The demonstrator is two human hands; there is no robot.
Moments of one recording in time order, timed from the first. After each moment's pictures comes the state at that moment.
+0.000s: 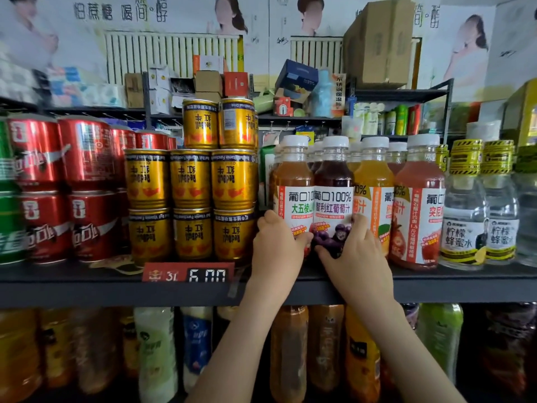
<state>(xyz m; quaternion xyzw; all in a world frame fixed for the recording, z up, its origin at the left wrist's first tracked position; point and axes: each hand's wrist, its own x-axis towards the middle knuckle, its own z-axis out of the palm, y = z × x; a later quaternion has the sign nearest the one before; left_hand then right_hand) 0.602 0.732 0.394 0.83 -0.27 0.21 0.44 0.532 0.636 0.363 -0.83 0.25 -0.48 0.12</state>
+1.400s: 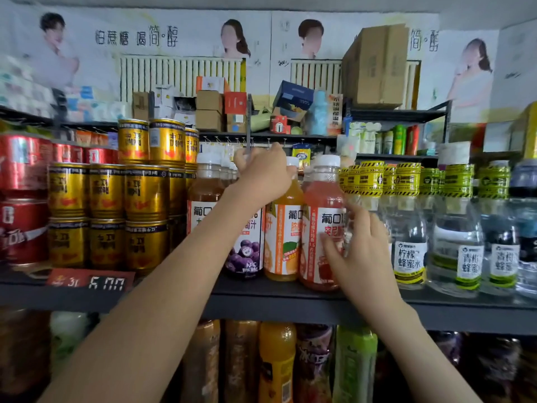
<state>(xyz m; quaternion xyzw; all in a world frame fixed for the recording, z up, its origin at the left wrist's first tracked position) 0.552 0.616 0.520 0.87 -0.32 0.31 0.23 0.447 0.503 0.395 -0.80 0.06 -0.58 0.12</state>
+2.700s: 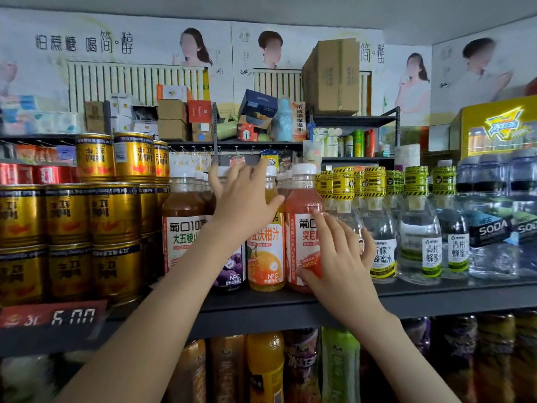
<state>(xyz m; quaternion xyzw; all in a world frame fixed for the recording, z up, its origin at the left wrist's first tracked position) 0.559 0.619 0.487 0.80 -0.38 0.42 0.20 0.447 0.502 0.375 -0.81 0.16 -0.56 -0.12</state>
